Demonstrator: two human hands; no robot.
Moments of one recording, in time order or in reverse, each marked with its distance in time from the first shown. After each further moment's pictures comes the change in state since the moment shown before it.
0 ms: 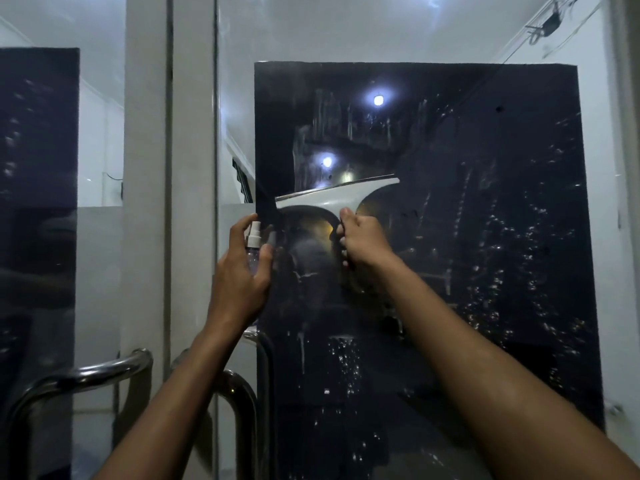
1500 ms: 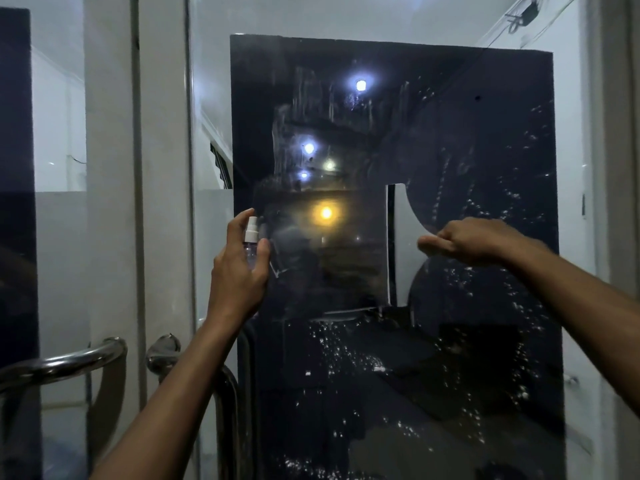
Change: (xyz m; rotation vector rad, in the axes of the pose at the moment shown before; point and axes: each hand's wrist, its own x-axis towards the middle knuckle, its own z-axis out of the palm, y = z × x) left_hand -0.014 -0.002 0.025 -0.041 -0.049 -0.029; right_hand 0.005 0.032 -0.198 -1.422 -0.313 -0.068
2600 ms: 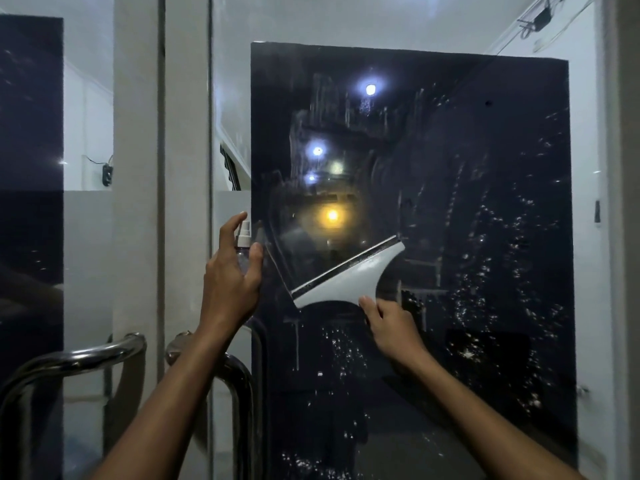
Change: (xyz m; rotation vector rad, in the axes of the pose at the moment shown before) left_hand -0.007 -0.005 -0.030 -0.012 0.024 -0.037; right_hand -0.045 -0.161 0.124 1.011 0.236 0.060
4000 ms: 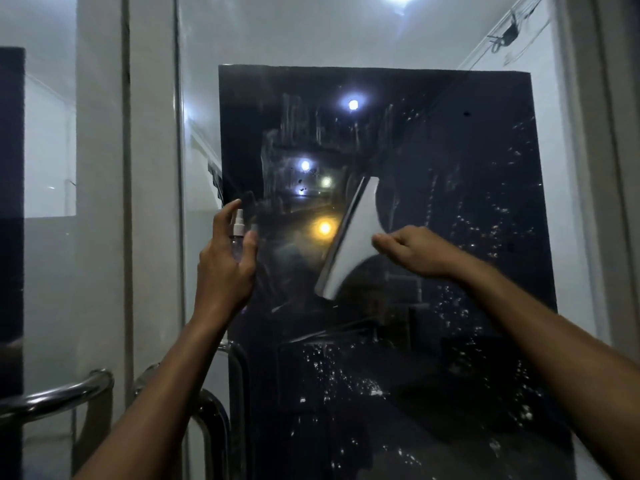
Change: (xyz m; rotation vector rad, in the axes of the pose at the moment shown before) left_hand 0.042 0.025 0.029 0.022 0.032 0.079; right_hand 0.086 -0.053 -0.142 -0.420 -0.131 -0.230
